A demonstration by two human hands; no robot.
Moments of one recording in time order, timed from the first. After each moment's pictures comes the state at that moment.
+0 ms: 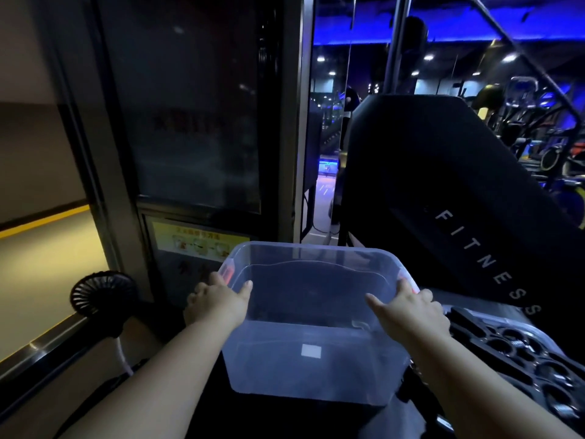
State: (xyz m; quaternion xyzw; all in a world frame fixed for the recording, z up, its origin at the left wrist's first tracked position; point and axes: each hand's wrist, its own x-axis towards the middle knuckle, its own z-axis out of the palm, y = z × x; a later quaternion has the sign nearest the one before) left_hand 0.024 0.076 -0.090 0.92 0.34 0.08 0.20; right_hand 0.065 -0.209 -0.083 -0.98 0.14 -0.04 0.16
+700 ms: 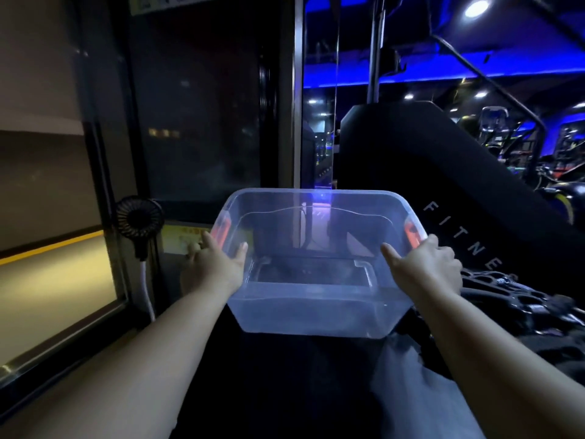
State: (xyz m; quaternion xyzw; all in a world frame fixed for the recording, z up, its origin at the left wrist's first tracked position) left_hand -0.060 0.067 -0.144 0.88 0.28 0.29 0.23; right_hand -0.026 -0.227 -0.132 -0.91 0.16 -0.25 0.30
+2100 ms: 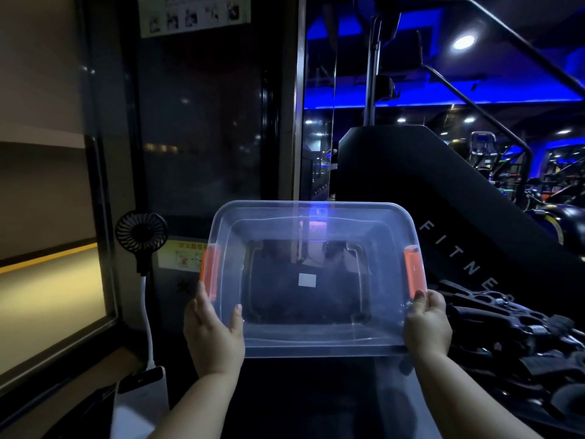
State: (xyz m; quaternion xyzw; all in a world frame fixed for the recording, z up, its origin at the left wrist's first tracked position) left_hand -0.065 0.062 -0.250 0.77 0.16 0.54 0.32; right_hand -0.002 -0.238 -0.218 -0.76 0.11 -0.32 0.56
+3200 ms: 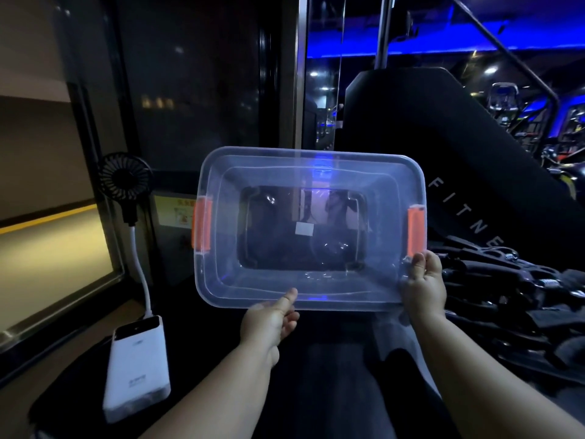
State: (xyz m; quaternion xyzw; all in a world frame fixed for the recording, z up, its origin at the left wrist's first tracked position) left_hand -0.066 -0.011 -0.272 0.53 0.24 0.09 0.81; right_hand 0.020 -0.238 -0.254 -0.73 0.04 -0.32 0.60
